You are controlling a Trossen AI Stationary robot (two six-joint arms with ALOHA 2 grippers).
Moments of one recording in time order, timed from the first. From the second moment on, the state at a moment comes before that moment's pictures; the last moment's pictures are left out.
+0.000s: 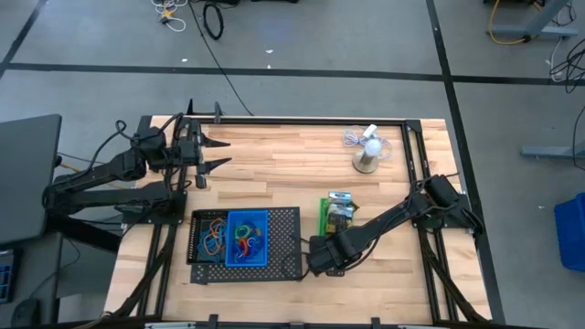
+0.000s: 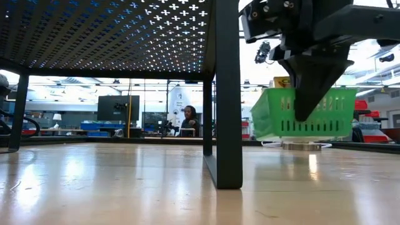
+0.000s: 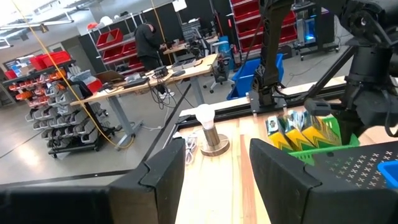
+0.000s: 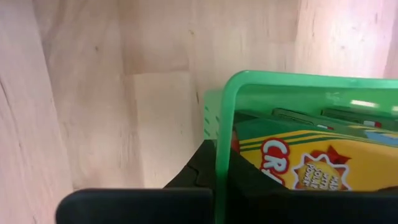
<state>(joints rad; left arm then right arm) 0.31 0.49 0.59 -0.12 0.11 0.34 0.47 1.99 1.51 -1.11 0.28 0.50</state>
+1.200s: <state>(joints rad) 0.31 0.50 0.59 -0.14 0.11 0.34 0.47 1.99 1.96 -1.25 0.44 0.28</state>
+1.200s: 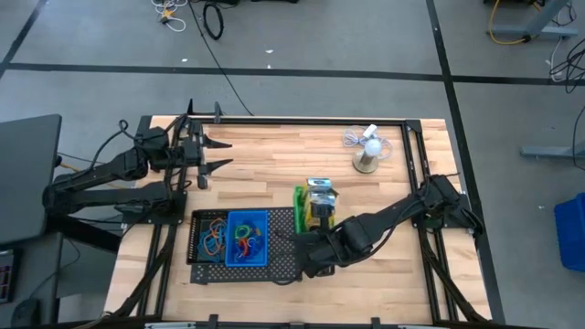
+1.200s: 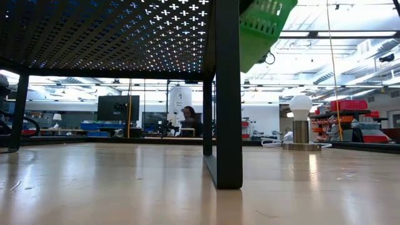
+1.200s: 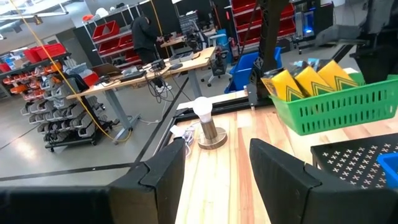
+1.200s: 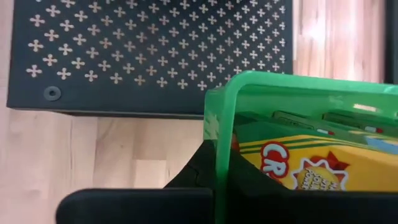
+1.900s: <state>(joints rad) 0.31 0.54 0.59 -0.15 0.11 0.34 0.44 2.02 2.08 -1.19 0.34 0.14</state>
